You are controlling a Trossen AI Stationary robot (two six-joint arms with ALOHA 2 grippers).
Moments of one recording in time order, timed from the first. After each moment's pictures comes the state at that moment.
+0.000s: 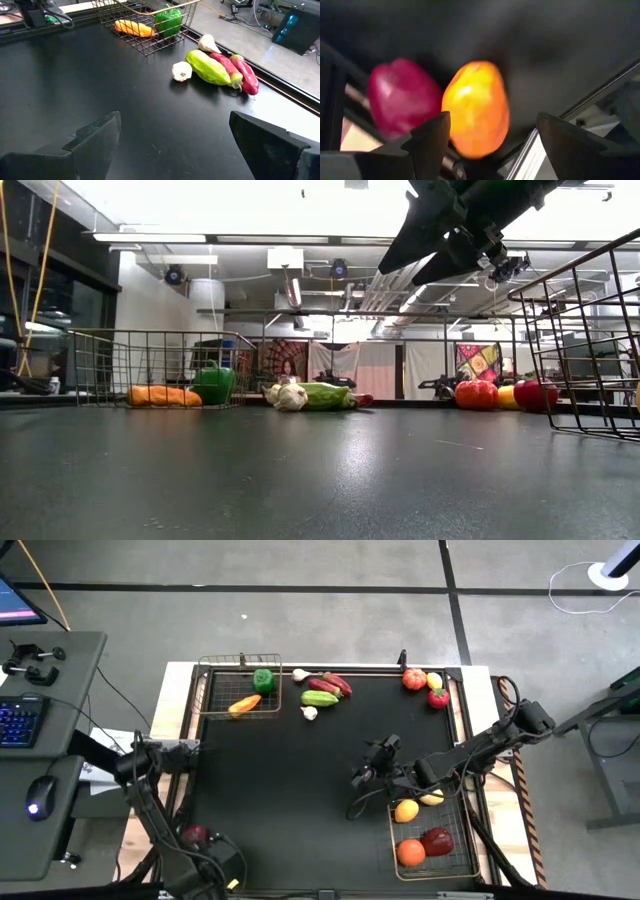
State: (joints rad) left arm -1.06 1.94 1.53 -1.32 0.09 -1.73; right arm 0.41 1.51 0.95 -0.31 0.96 0.70
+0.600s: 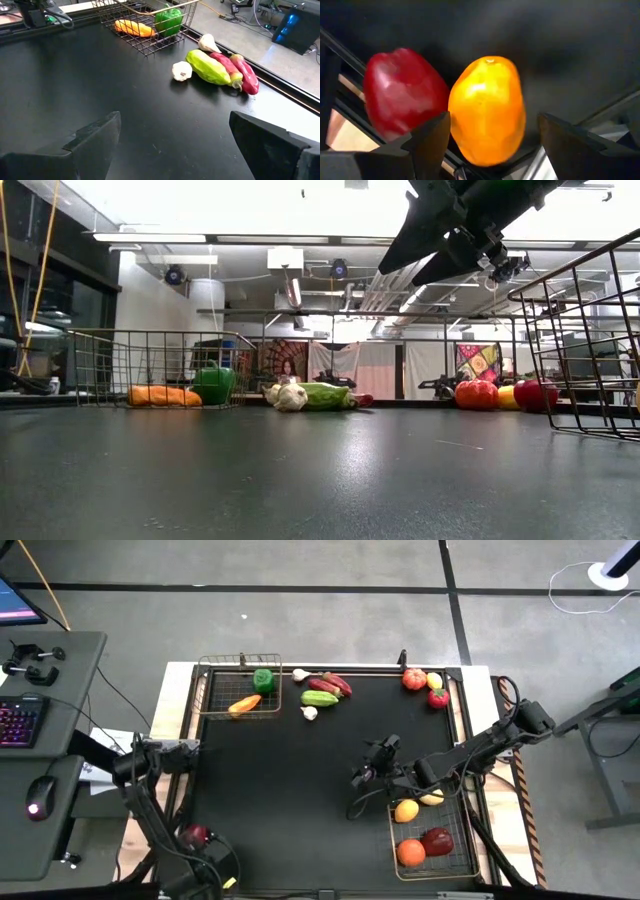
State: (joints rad) left arm -1.09 1.94 1.46 -1.25 0.10 -1.81; right arm 0.41 1.51 0.95 -0.31 0.96 0.71
